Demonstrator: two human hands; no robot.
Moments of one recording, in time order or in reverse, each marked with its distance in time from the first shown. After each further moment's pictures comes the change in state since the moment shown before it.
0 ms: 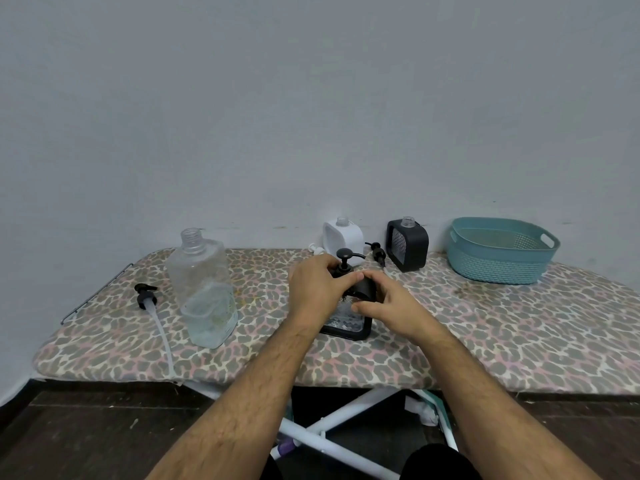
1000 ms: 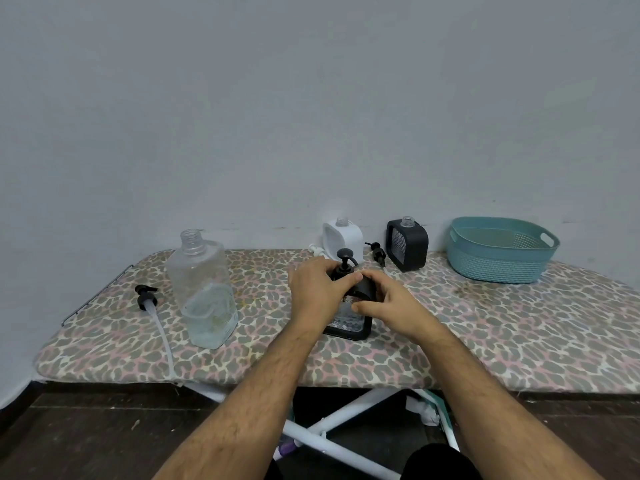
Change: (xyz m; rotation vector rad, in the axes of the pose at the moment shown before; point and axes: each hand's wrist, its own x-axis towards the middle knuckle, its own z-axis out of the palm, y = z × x) left_hand -0.002 -0.008 0.007 -0.115 -0.002 -0.007; right_hand -0.001 -0.002 0.000 0.046 -0.004 0.008
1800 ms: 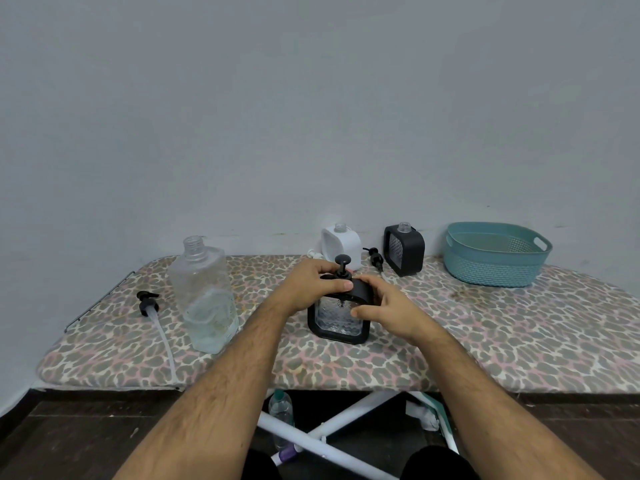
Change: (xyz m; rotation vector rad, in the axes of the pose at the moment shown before) left_hand 0.031 -0.010 -0.029 -0.259 -0.537 -0.009; right_hand 0.001 -0.003 -0.002 0.022 -0.043 0.040
